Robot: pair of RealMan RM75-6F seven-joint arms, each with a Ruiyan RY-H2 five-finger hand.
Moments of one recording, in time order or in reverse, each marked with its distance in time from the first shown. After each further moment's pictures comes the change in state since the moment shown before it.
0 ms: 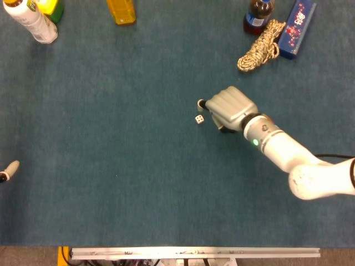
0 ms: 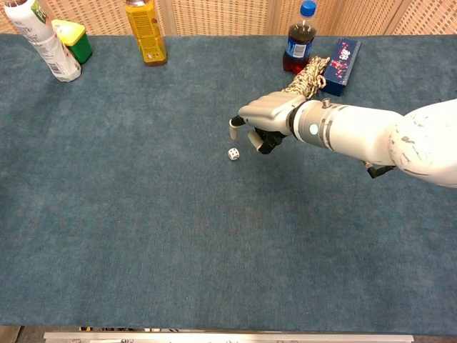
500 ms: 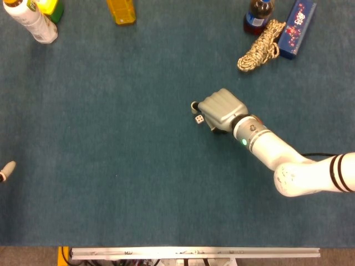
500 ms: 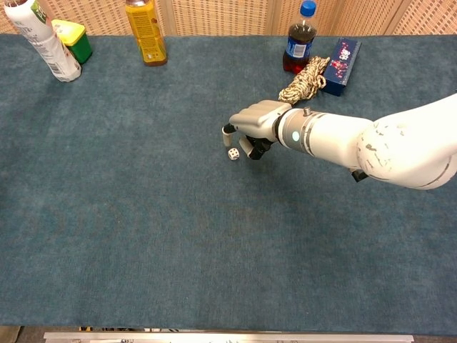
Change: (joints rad) left arm 0.007 0.001 0.000 0.015 -0.006 0.004 -0.015; right arm 0.068 -0.084 -0.038 0.091 0.056 -0.007 0.024
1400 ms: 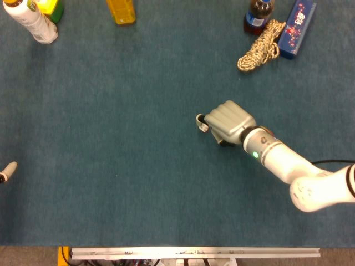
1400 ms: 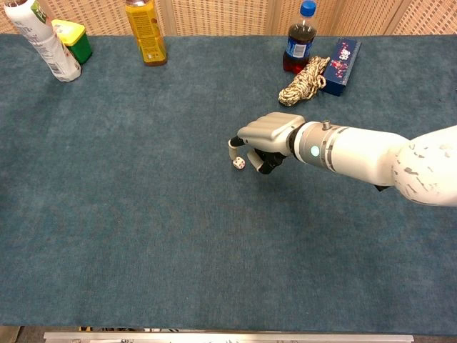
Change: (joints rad) left arm 0.000 -0.008 0.001 0.009 0.010 0.000 0.006; right arm -0.047 0.071 -0.069 -0.147 -0.123 0.060 0.072
